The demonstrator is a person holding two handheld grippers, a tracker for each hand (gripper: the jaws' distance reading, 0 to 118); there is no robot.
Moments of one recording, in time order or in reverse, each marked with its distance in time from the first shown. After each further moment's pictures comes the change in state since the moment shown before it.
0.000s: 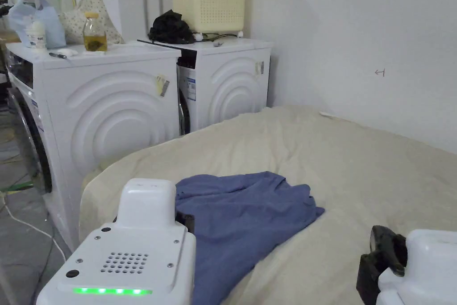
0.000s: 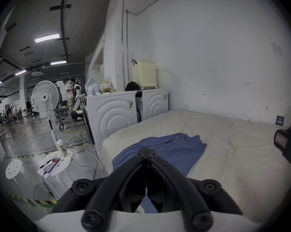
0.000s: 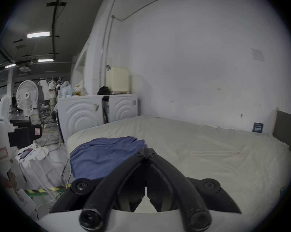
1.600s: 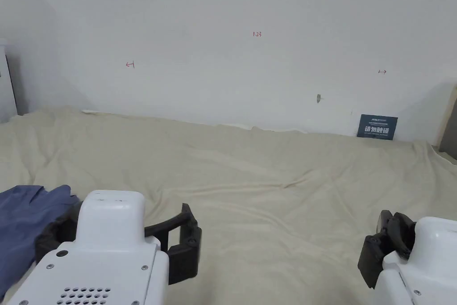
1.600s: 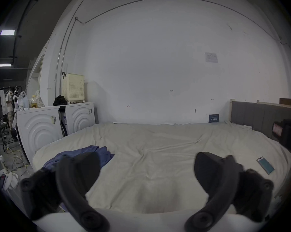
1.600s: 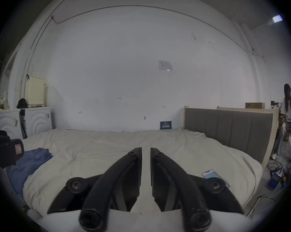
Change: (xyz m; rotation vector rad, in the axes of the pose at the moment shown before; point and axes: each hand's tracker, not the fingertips) left arm 0.192 -0.019 0.089 0.140 -0.656 -0.091; right arm 0.169 -0.041 0.189 0.115 -0.817 -0.140
